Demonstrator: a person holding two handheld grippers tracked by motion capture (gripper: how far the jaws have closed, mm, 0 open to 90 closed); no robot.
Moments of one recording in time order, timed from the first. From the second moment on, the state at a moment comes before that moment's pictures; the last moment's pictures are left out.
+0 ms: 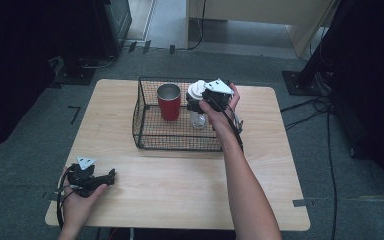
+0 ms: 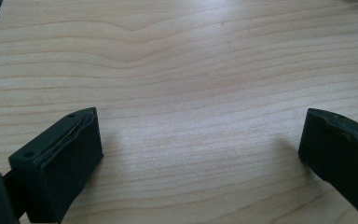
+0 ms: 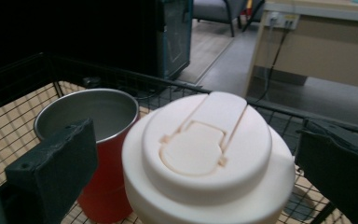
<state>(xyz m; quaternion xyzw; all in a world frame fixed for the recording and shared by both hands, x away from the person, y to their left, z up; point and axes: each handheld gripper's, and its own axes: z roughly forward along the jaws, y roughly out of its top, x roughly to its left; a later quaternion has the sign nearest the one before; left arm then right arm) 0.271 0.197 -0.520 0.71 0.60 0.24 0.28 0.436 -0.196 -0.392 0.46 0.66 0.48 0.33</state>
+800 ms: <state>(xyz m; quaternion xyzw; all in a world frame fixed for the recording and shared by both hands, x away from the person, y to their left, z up) 0.271 0.197 -0.520 0.71 0.60 0.24 0.28 0.406 -0.201 -0.365 0.45 0.64 0.50 0.38</state>
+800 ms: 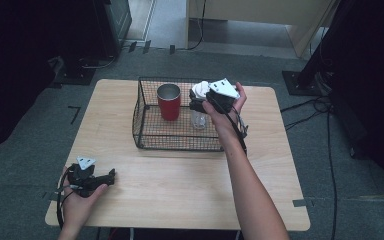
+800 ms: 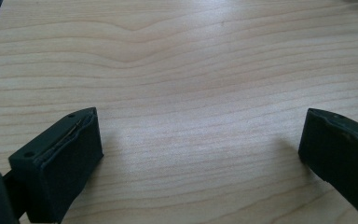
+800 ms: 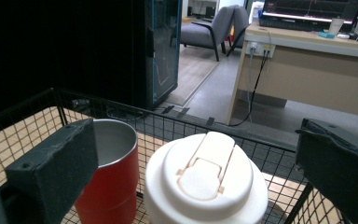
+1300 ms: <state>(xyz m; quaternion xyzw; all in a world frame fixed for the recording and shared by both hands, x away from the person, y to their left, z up) 0.271 0.197 -0.520 0.71 0.60 0.24 0.28 0.376 -0.223 -0.359 0.44 0.63 0.52 0.38</state>
